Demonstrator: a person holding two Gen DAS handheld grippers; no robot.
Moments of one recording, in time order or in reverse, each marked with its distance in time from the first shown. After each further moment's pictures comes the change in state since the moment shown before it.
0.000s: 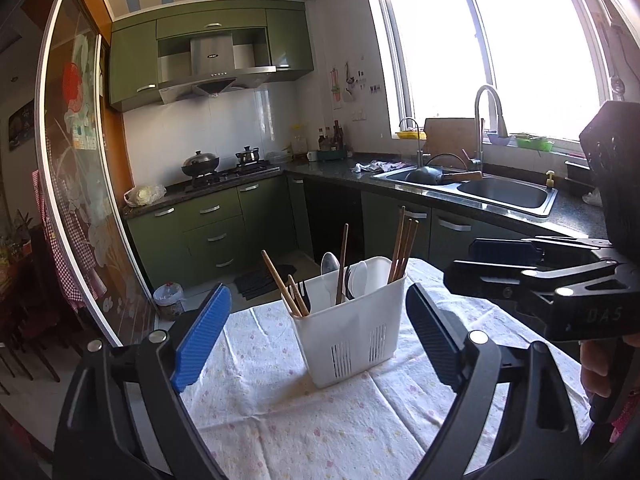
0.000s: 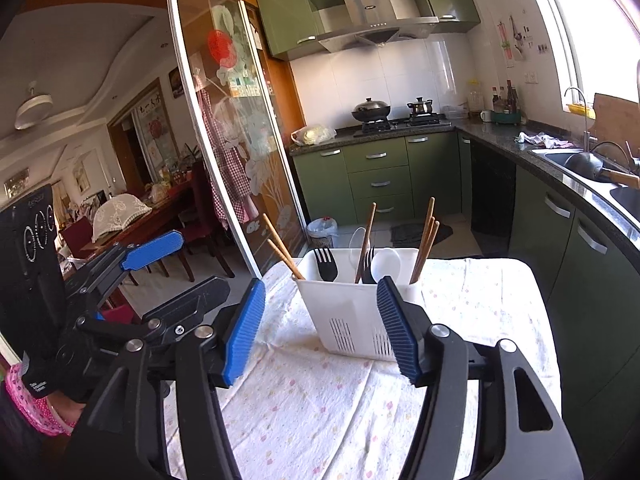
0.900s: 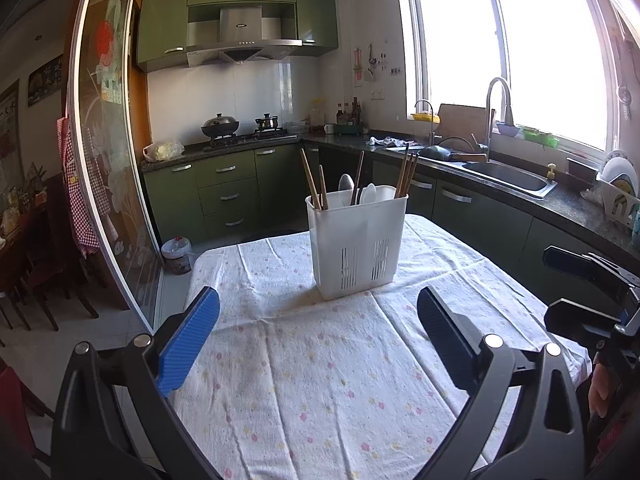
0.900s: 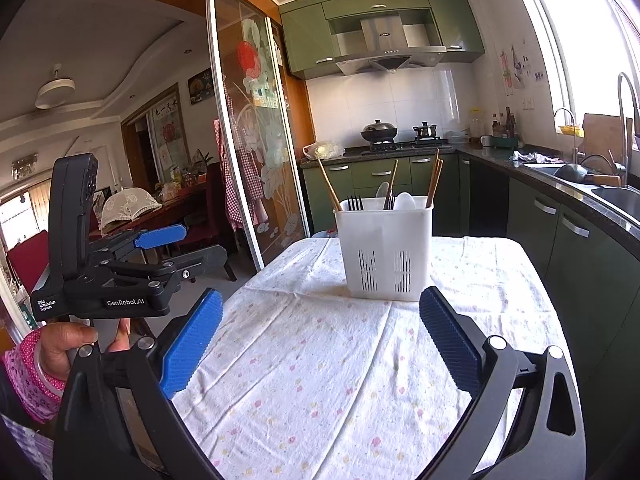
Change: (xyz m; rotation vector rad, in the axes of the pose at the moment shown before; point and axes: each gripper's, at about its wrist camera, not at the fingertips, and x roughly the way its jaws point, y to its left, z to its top) left arm -0.074 0.022 -0.083 -0.111 0.093 0.027; right arm -0.089 0.064 -0.130 -0.071 -0.068 -0.008
